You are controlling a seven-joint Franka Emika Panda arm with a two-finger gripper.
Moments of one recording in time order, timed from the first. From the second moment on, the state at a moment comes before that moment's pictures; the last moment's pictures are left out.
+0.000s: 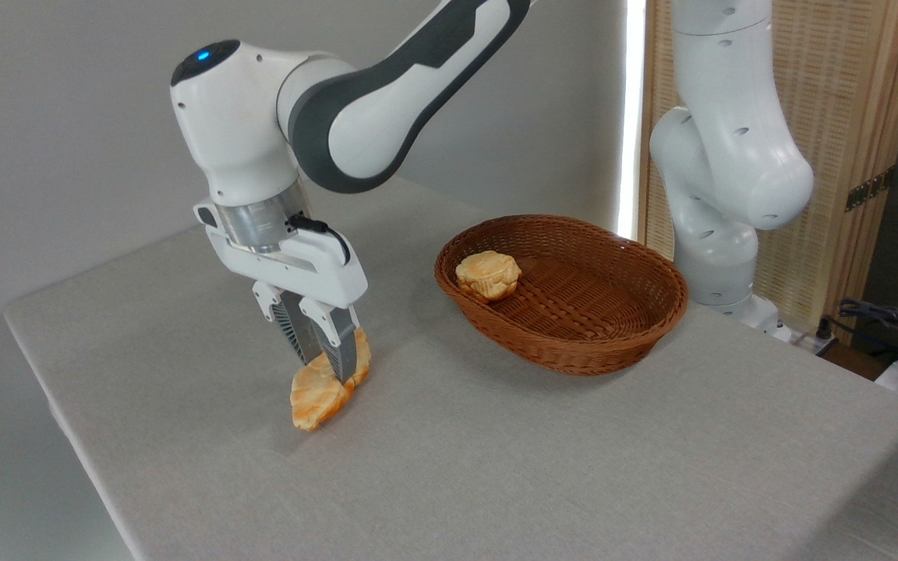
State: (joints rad) arm -0.35 0.14 0.08 -1.88 -0.03 1.95 0.29
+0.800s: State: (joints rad) arm -0.35 -0.12 0.10 -1.89 -0.03 1.75 0.51
